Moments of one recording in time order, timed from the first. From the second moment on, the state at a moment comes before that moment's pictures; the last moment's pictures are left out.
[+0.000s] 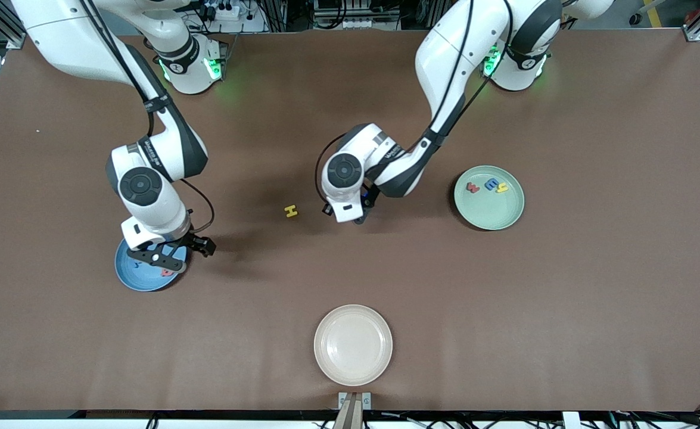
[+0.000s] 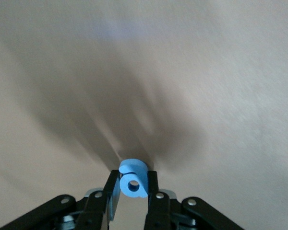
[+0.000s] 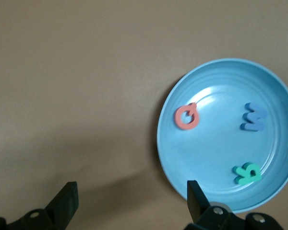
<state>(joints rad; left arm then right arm) -0.72 0.89 -0.15 -1.37 -0.18 2.14 -1.72 0.04 0.43 0.17 -1.94 -0.37 2.39 0.74</state>
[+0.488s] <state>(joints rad) -0.58 0.72 -0.18 -1.53 -0.18 1.94 -1.41 0.04 0.46 0.18 -1.93 -0.31 2.40 0.69</state>
